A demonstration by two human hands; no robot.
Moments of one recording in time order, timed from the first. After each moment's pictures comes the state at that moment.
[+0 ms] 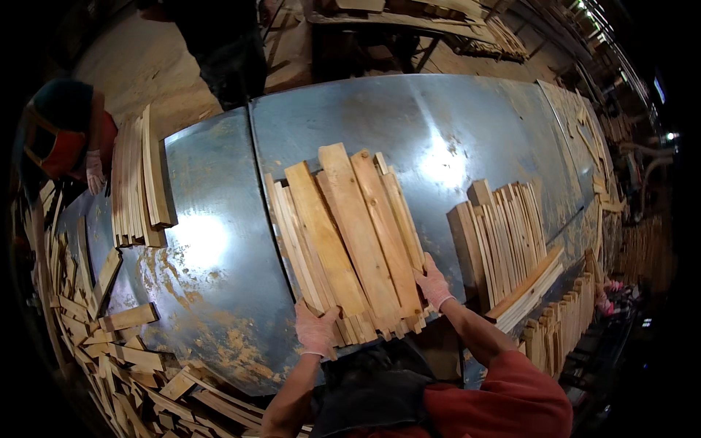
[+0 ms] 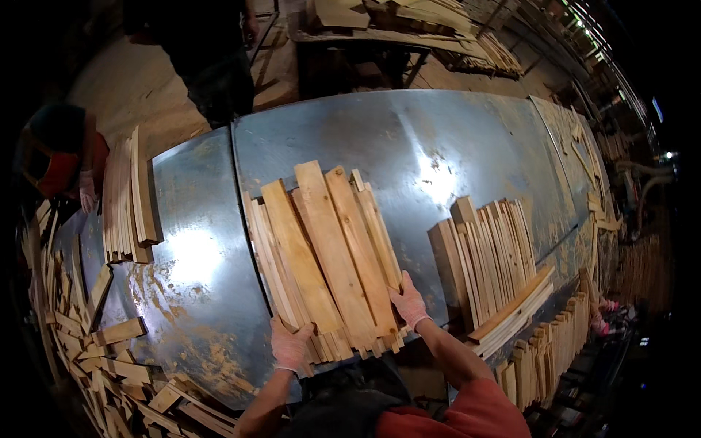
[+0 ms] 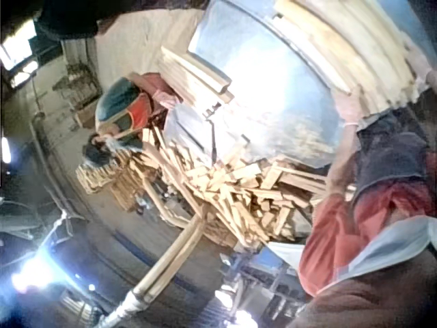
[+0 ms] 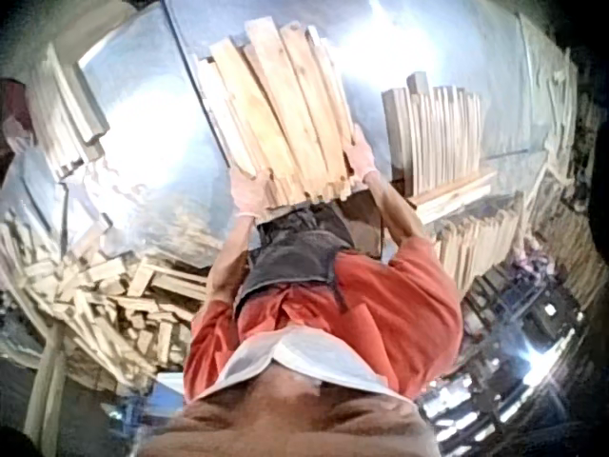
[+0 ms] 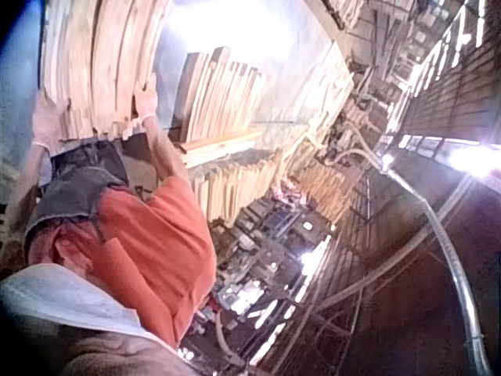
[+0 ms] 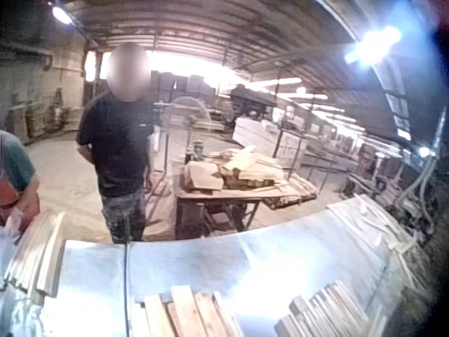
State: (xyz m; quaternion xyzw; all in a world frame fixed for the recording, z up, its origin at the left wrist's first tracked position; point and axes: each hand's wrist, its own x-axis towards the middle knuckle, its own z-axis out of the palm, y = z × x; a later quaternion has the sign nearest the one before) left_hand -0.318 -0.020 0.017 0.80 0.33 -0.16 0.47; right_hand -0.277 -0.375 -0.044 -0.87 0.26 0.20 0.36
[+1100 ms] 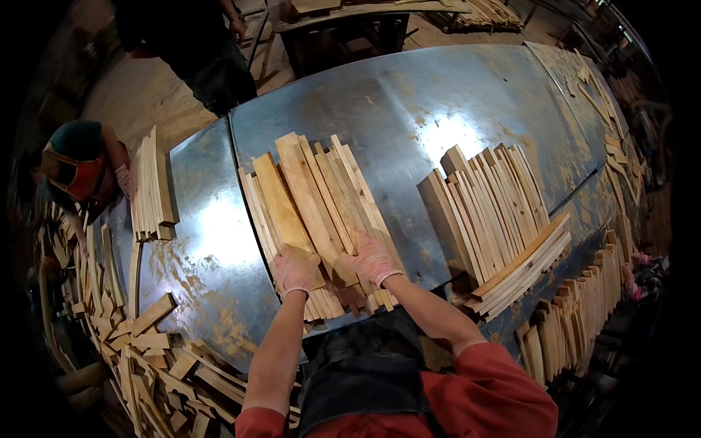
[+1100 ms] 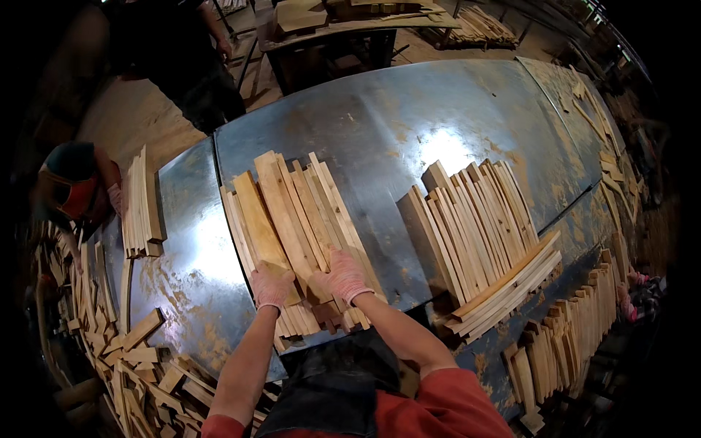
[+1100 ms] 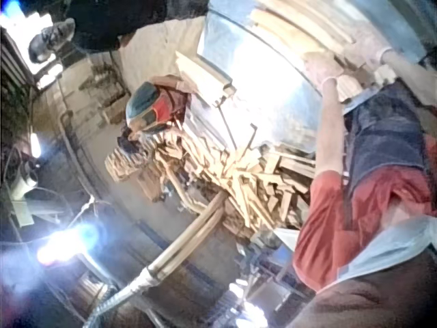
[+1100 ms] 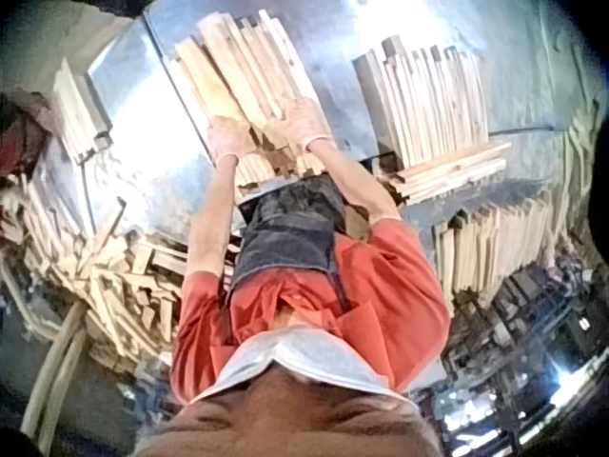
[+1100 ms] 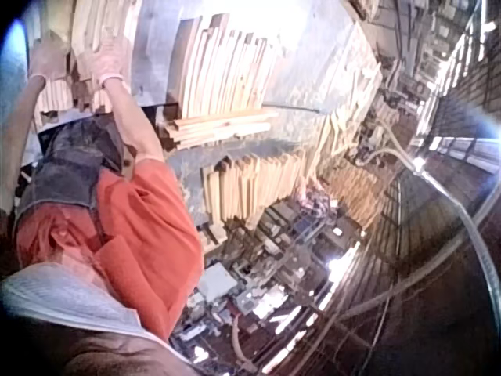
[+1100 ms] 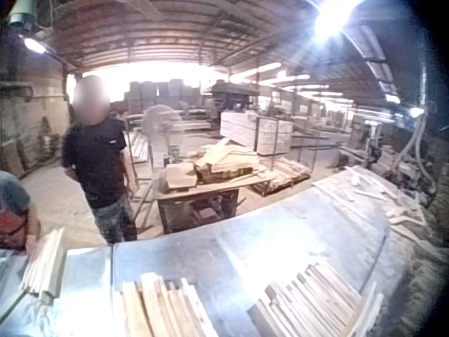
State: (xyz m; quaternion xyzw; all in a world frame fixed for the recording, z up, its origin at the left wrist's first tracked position) left_hand -0.250 -0.120 0.054 0.91 0.28 -0.23 0.20; right_hand -0.258 -0.323 0.016 -0.91 0.05 0.26 0.31
